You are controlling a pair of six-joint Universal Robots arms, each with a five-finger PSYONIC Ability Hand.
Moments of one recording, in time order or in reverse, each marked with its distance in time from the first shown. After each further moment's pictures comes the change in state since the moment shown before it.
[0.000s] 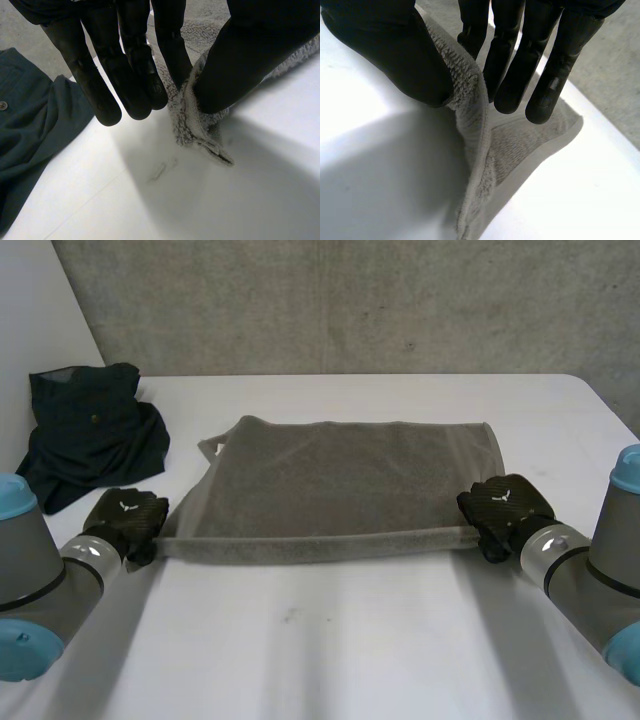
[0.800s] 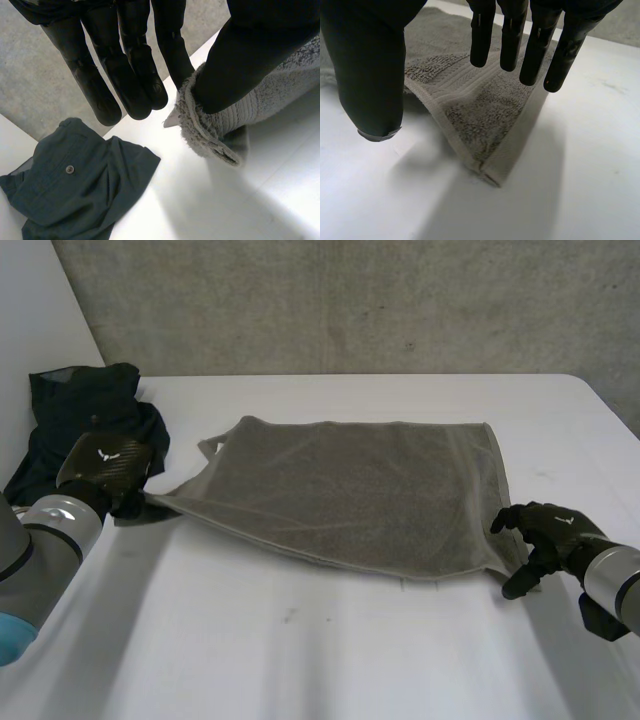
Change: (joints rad) left arm -0.025 0.215 0.017 -0.035 -0.003 -0.017; right arm -0.257 -0.078 0.153 0.053 -0.180 0.365; left_hand 0.000 0.003 0.001 0.000 0.000; right_hand -0.591 -0.722 -0.754 -0.763 -0.746
